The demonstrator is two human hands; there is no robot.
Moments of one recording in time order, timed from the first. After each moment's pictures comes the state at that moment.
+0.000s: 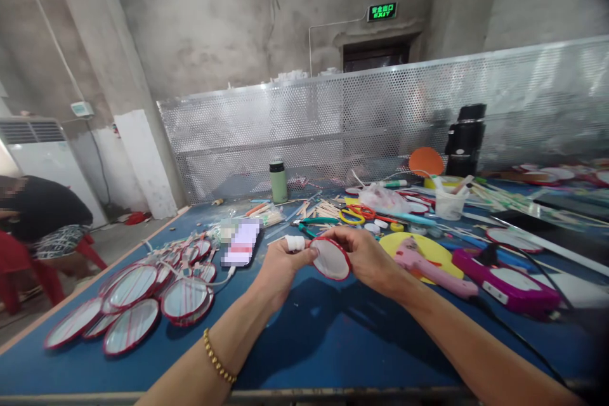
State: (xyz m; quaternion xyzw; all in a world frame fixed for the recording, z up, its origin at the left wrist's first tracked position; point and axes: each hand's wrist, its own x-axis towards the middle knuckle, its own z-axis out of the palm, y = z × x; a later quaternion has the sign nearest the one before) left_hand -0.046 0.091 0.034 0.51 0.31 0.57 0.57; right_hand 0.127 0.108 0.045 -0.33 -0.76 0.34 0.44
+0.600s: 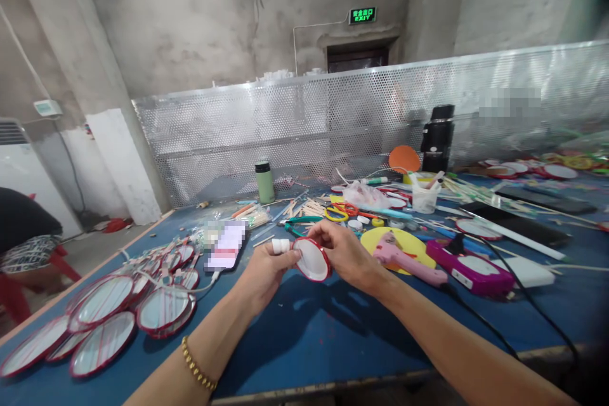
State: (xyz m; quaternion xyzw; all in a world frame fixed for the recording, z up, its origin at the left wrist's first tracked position) left_hand -0.048 0.090 0.033 0.49 0.29 0.53 0.63; right_hand 0.127 0.107 0.042 -0.37 -0.74 0.31 0.47
